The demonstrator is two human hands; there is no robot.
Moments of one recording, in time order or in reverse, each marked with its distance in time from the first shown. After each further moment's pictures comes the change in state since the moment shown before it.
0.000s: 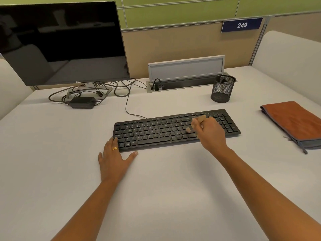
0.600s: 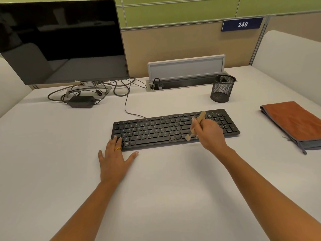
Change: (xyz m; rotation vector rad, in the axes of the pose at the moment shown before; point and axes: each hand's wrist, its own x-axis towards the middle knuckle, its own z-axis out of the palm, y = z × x) left_hand -0.004 0.006 -0.003 0.130 -0.070 0.056; right_hand 0.002 0.002 -0.001 0.051 -0.024 0.011
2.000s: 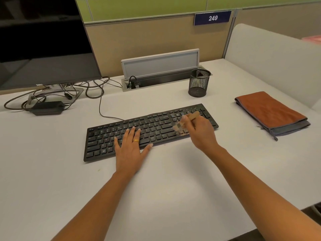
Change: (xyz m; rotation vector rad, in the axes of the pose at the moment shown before) left_hand 0.022 0.091 0.031 0.046 -0.096 0.313; right_hand -0.009 0.018 -0.017 0.075 0.128 0.010
